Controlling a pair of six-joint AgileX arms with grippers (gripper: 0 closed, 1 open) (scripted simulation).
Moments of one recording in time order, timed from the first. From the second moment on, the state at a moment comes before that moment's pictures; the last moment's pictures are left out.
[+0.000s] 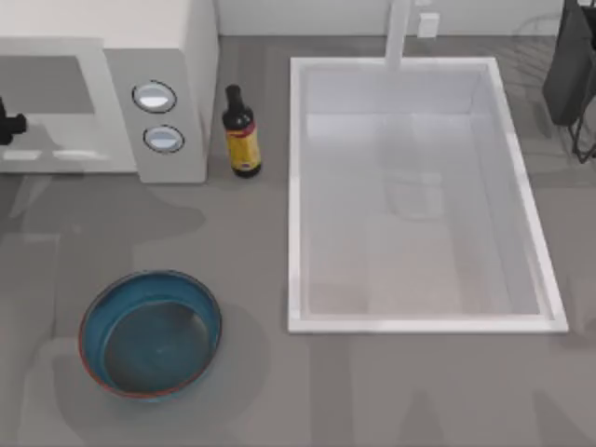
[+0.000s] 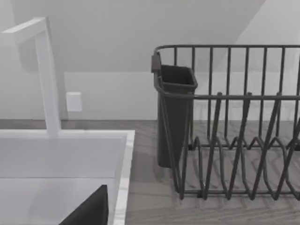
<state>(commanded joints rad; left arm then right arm) 0.21 1.88 0.78 0.86 0.24 0.09 0.00 0.00 0.00 0.00 0.00 0.00</state>
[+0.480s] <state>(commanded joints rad) -0.08 1.93 0.64 0.96 -0.06 -0.04 0.00 0.00 0.00 0.00 0.00 0.00</state>
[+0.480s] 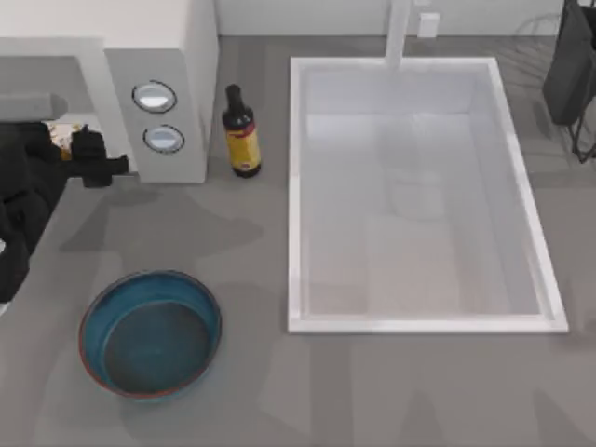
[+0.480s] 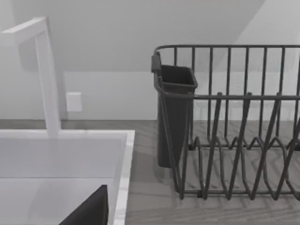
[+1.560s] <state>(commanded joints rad) -1.09 1.85 0.12 1.17 -1.12 -0.50 0.00 0.00 0.00 0.00 0.00 0.00</state>
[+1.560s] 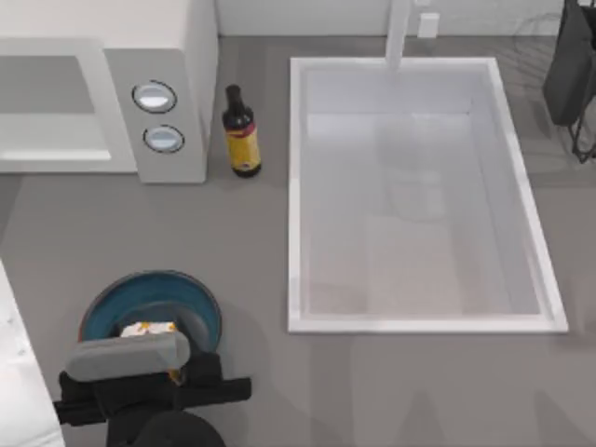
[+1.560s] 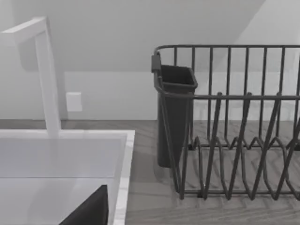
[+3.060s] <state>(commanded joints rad) -0.89 2.12 0.18 1.54 -0.94 -0.32 0.00 0.00 0.00 0.00 0.00 0.00</state>
